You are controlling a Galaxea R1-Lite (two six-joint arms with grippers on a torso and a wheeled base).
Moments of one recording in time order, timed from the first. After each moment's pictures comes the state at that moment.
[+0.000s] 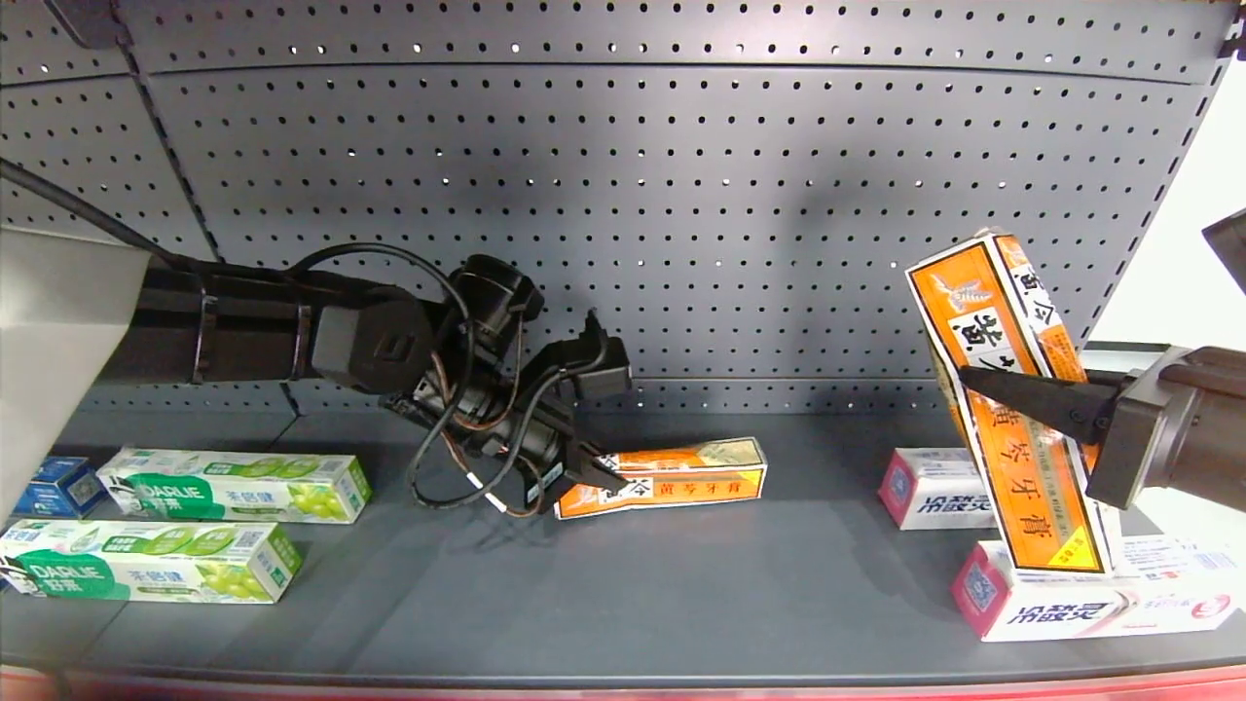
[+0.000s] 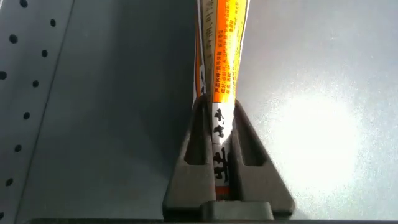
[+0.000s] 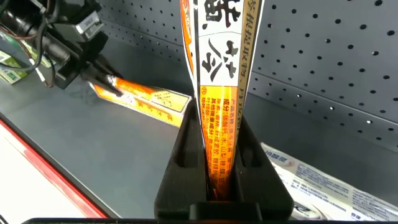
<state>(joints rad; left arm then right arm) -0.42 2.07 -1.55 0.45 -0.58 0.76 0.47 1.20 -0.73 -0.35 0.12 0.00</state>
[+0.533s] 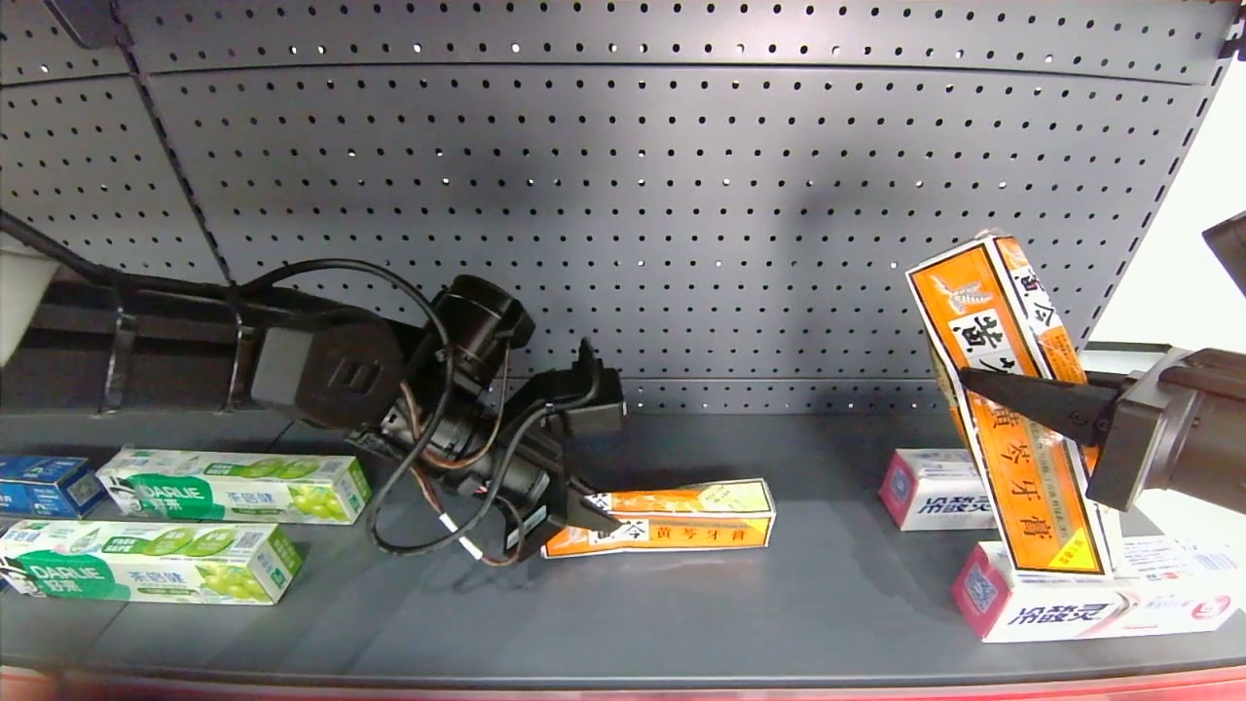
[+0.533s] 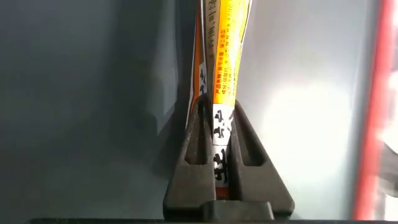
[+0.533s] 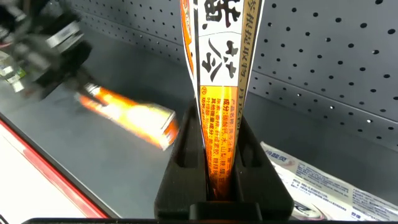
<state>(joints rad) -0.46 1.96 -1.38 0.45 -0.57 0.76 0.46 1.20 -0.73 -0.36 0.12 0.00</state>
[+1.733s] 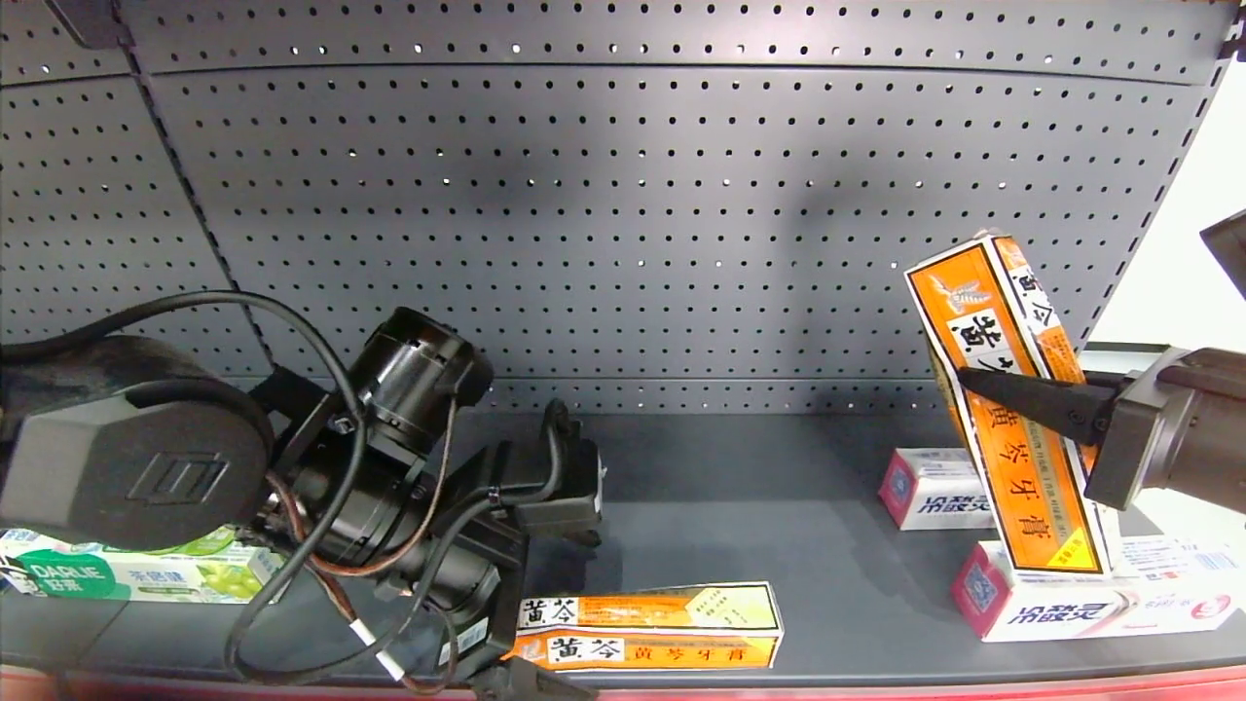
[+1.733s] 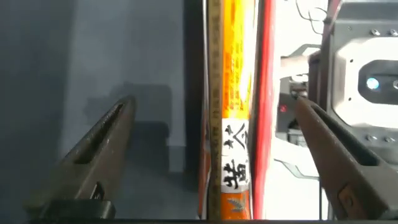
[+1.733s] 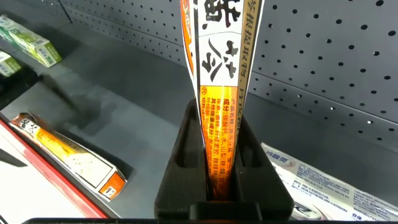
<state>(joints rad) -0.55 1.72 -1.10 0.38 -0.56 0.77 0.47 1.20 -0.73 -0.36 0.12 0.00</state>
